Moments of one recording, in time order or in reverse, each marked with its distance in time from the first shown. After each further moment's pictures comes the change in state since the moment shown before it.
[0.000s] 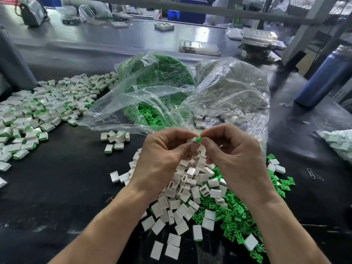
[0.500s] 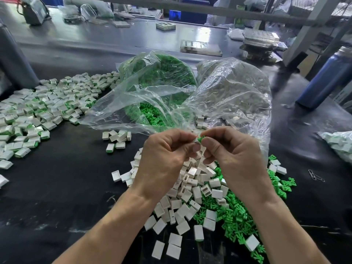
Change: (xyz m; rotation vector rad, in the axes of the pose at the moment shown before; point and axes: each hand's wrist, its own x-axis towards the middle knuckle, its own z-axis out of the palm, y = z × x) left_hand -0.004 -0.001 0.003 0.127 0.041 0.111; right_hand 0.002 0.002 0.003 0.066 -0.011 0.078
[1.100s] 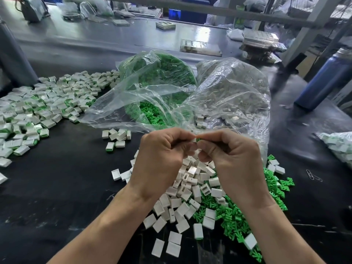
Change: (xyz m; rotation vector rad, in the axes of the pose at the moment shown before) left_hand 0.000 0.005 -0.004 0.171 0.064 0.089; right_hand -0.004 0.000 0.010 -0.064 0.079 -0.076
